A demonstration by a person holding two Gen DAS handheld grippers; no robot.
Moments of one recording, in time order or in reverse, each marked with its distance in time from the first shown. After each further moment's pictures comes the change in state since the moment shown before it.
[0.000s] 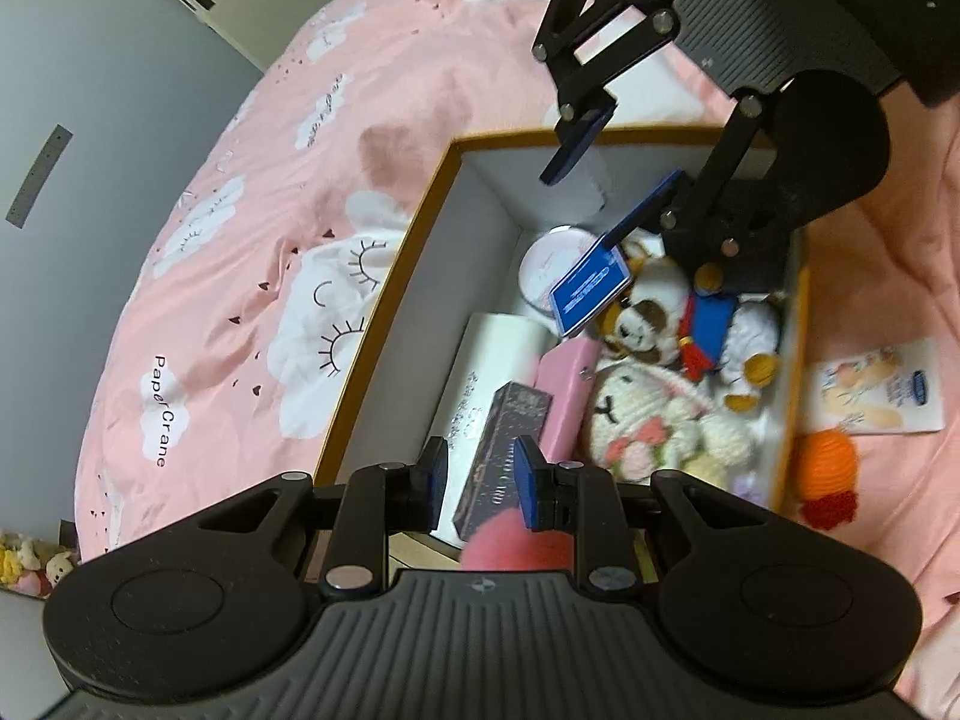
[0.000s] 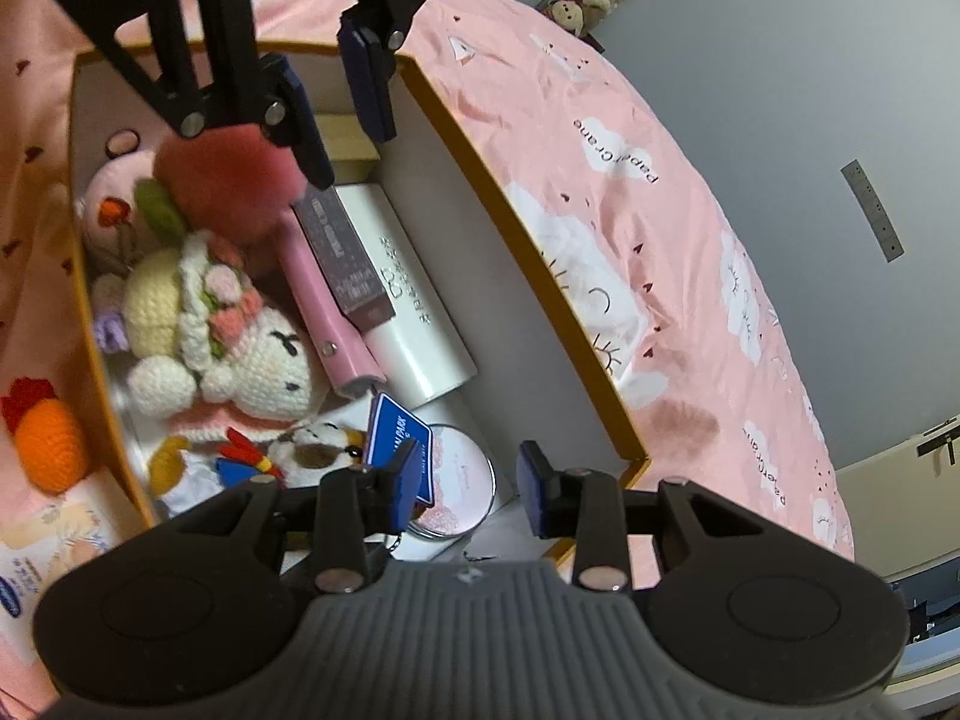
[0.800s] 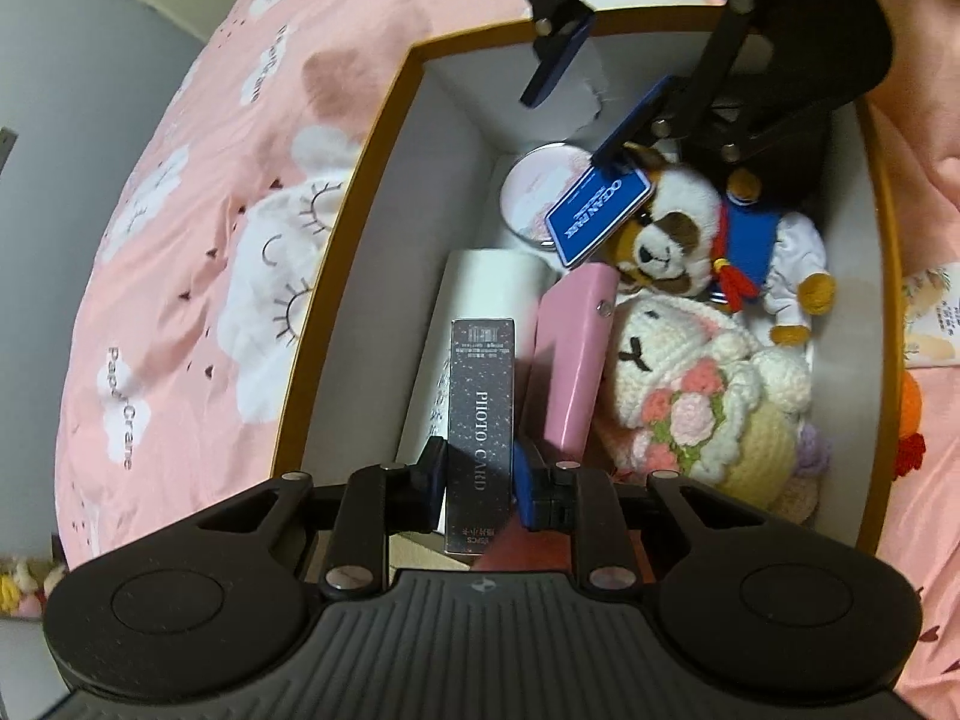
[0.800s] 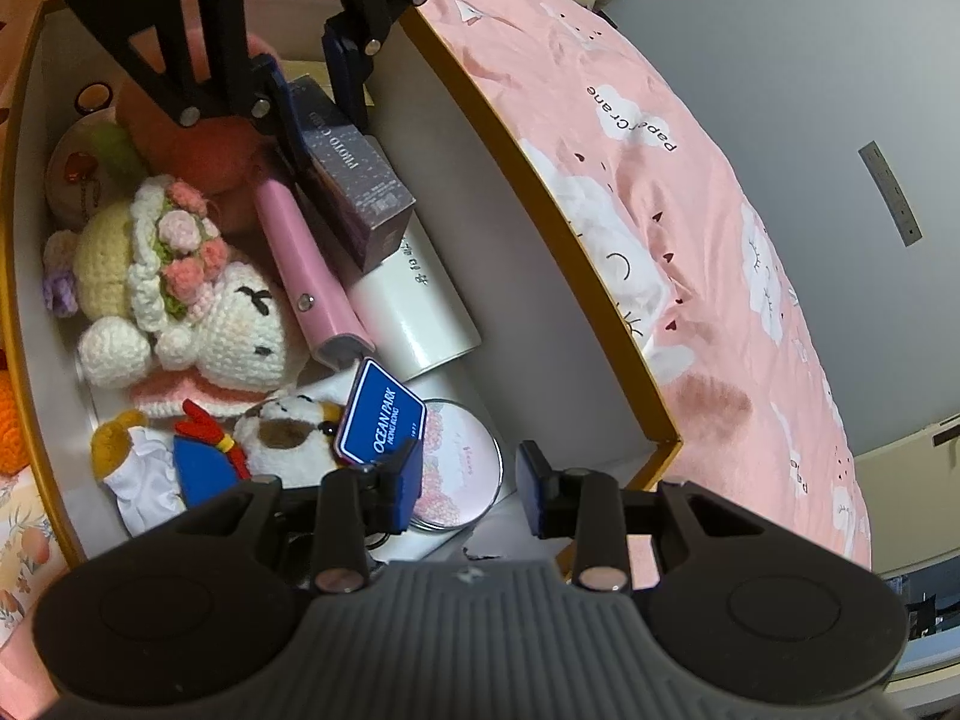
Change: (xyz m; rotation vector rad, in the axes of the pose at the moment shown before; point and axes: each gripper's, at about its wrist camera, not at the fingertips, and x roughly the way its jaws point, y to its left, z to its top) left arm 0.063 0.013 -0.005 0.115 0.096 -0.066; right arm 0.043 -0.007 -0.010 -0.006 0.045 0.029
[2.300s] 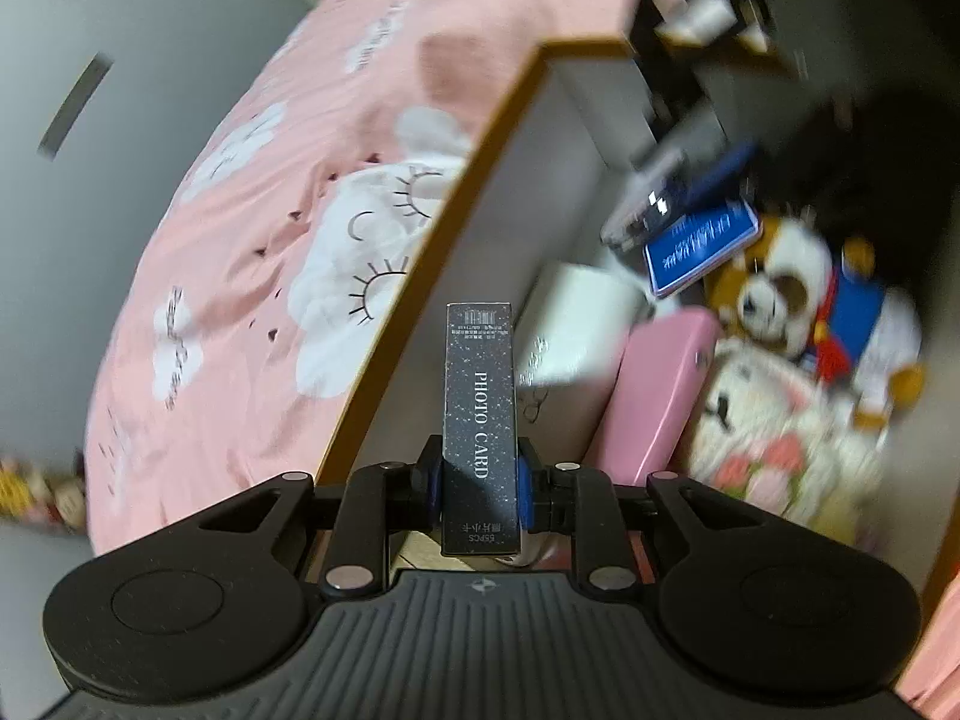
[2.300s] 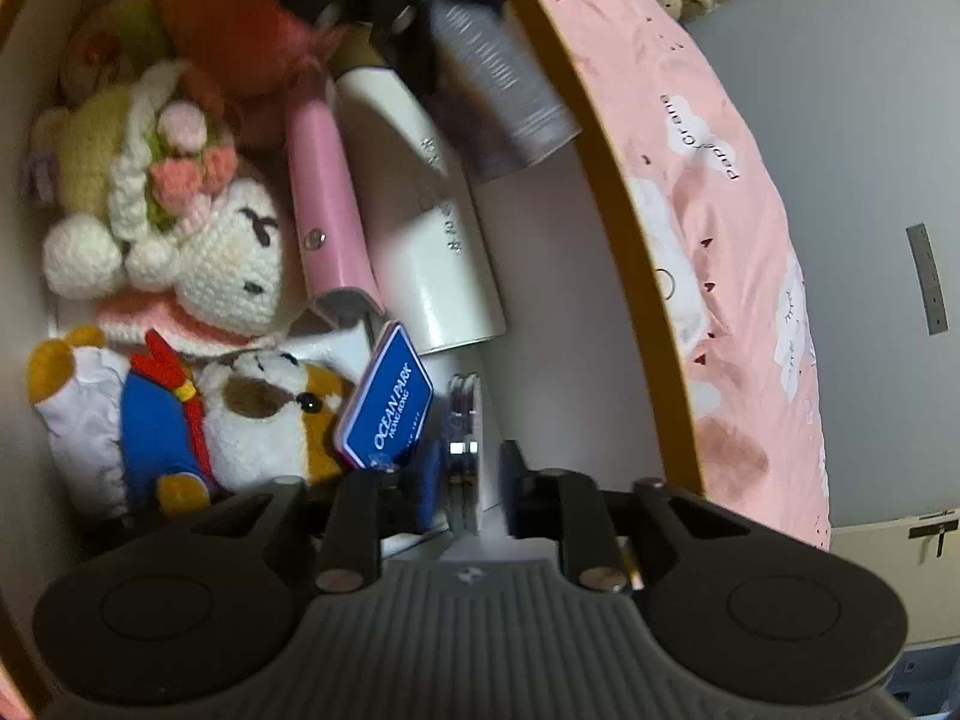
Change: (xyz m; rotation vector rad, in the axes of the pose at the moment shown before) left arm 0.012 0.008 0.005 -0.150 0.034 0.149; right arm 0.023 -0.007 -0.003 -0.214 0.034 0.016
